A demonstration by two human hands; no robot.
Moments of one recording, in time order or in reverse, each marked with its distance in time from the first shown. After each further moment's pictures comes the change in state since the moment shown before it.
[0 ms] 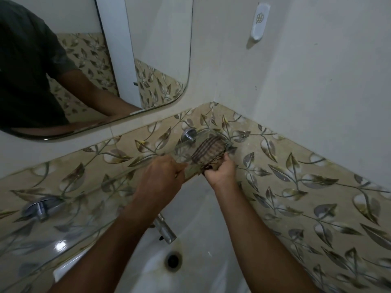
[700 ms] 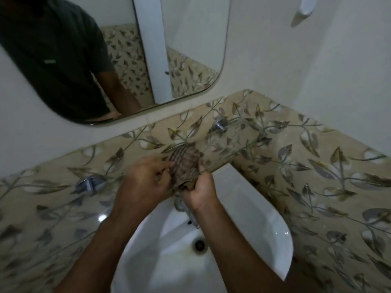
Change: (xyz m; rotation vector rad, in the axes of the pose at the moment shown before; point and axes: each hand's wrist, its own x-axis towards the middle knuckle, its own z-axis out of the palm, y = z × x) left_hand -0.064 -0.048 -0.069 -0.073 0.056 -0.187; right_hand -0.074 0.136 0.005 -0.073 -0.196 0.420
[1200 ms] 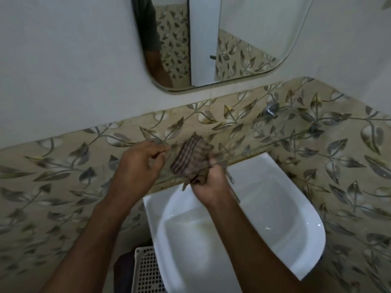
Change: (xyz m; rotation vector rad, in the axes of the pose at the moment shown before) left_hand -0.074 -0.073 -0.081 -0.009 0.145 -0.115; right_hand -0.026 0.096 0.018 -0.077 -0.024 0.097
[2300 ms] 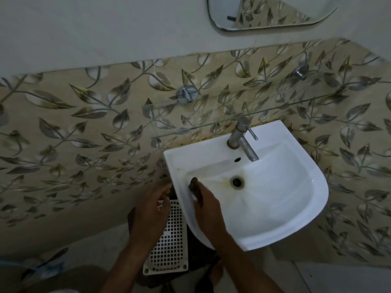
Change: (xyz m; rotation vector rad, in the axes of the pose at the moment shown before) left_hand -0.235 -0.078 0.026 -0.278 -0.125 -0.507; right_hand -0.095 0.164 -0.154 -1.774 0.204 -0.370
